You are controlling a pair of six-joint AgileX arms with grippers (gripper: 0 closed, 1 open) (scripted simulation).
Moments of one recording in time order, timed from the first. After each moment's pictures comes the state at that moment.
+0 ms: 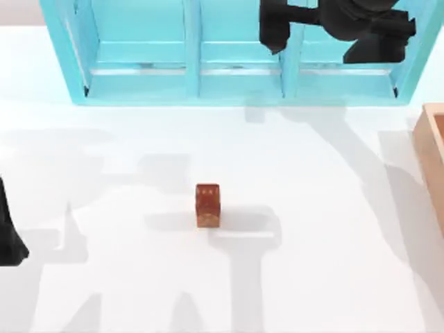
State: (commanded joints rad) left arm 0.00 0.00 0.00 0.00 0.00 0.00; right arm 0.47 2.00 1.96 -1.06 0.02 0.48
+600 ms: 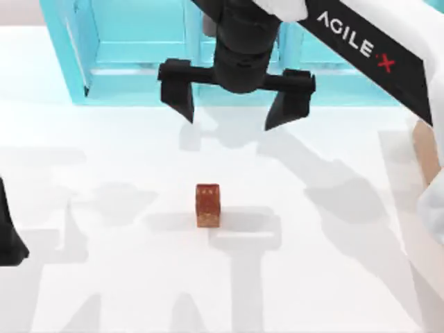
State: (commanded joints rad) left arm 0.00 0.00 0.00 0.00 0.00 0.00; right arm 0.70 2.43 2.52 -1.50 0.02 0.76
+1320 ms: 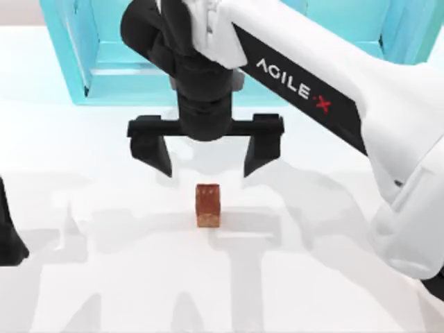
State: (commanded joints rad) left arm 0.00 0.00 0.00 0.00 0.00 0.00; right arm 0.79 2.56 2.62 -1.63 0.01 0.82
